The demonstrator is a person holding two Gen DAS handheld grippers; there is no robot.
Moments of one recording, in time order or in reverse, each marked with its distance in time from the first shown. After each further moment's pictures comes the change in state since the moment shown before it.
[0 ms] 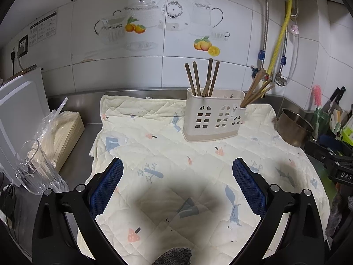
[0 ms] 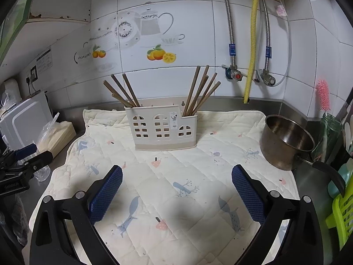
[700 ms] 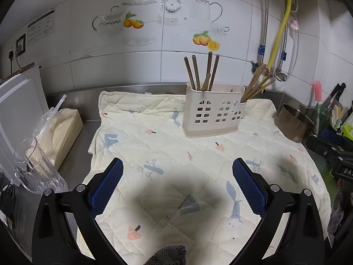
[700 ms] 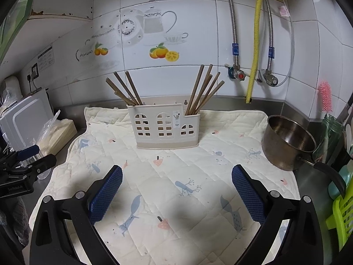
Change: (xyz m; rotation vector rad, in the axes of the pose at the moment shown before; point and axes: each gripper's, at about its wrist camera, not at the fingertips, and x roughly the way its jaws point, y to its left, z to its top) left arm 0.006 -0.001 -0.003 0.009 0.025 -0.001; right arm 0.001 0.004 0.000 -0.008 0.005 0.005
